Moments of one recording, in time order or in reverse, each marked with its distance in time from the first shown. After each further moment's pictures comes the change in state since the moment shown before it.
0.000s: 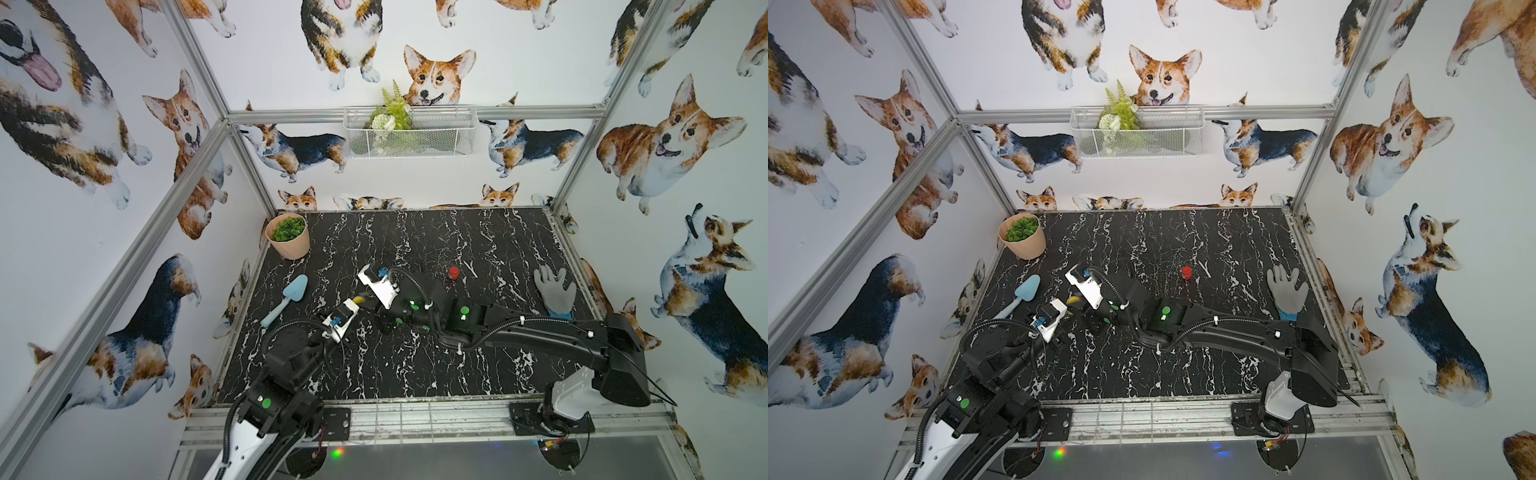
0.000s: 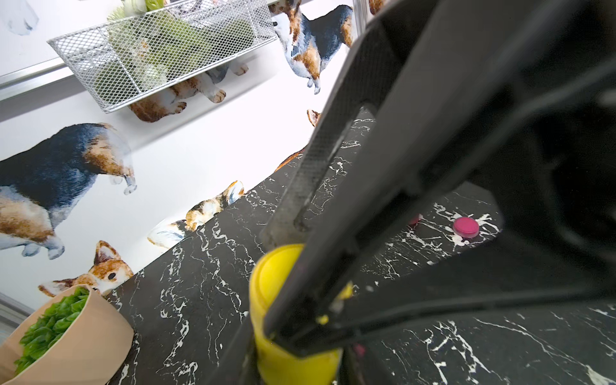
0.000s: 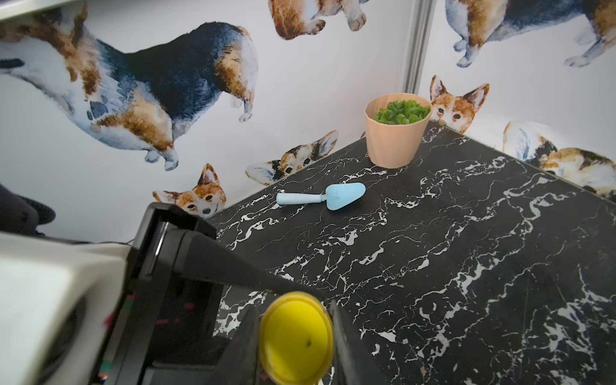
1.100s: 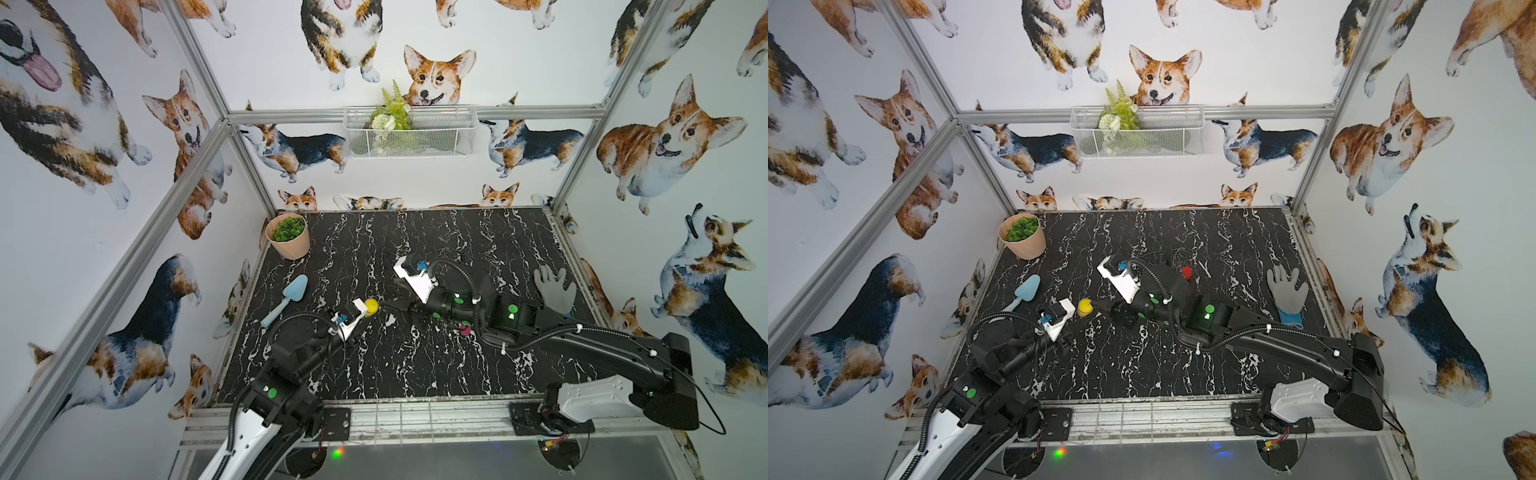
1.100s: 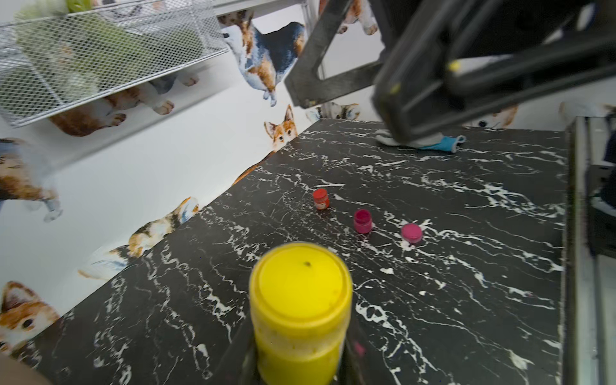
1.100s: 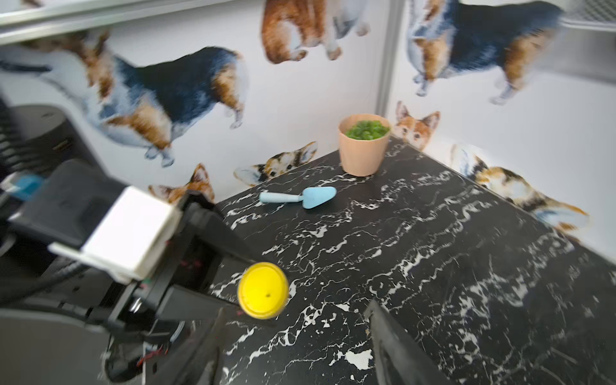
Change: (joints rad) left arm 0.000 0.103 0.014 0.060 0.219 -0.038; right arm -0.072 -0.268 -0.103 -0.137 -0.095 -0.173
